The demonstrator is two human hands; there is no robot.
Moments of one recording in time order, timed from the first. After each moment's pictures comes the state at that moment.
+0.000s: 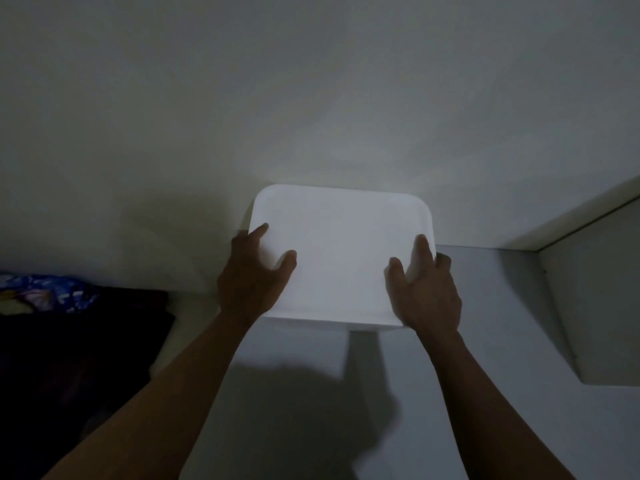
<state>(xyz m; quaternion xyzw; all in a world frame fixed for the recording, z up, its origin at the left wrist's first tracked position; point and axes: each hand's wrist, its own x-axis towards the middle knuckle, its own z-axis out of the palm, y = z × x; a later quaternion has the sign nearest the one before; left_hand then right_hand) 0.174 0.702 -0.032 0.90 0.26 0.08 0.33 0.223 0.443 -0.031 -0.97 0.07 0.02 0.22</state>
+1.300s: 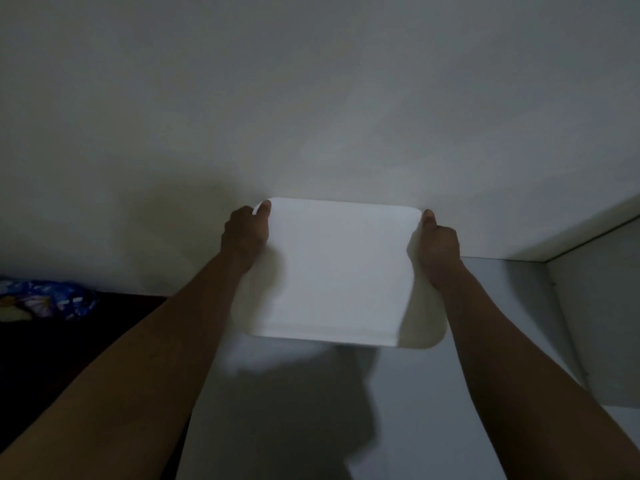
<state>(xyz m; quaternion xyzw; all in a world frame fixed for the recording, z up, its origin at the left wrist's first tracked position) 0.289 0.749 -0.042 0.84 0.37 0.00 0.39 0.343 0.440 -0.033 -0.87 0.21 0.09 0.44</state>
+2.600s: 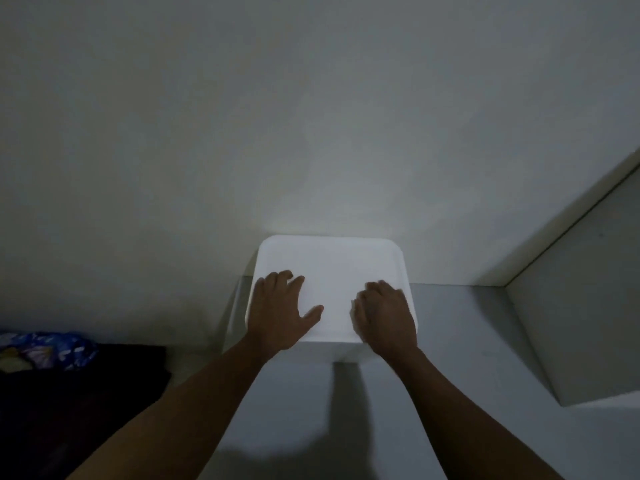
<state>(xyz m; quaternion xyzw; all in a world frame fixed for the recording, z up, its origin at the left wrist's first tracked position) 0.169 0.676 -0.010 0.99 0.04 0.04 0.09 0.208 0.458 -0.015 -0.97 -0.17 -0.07 0.17</state>
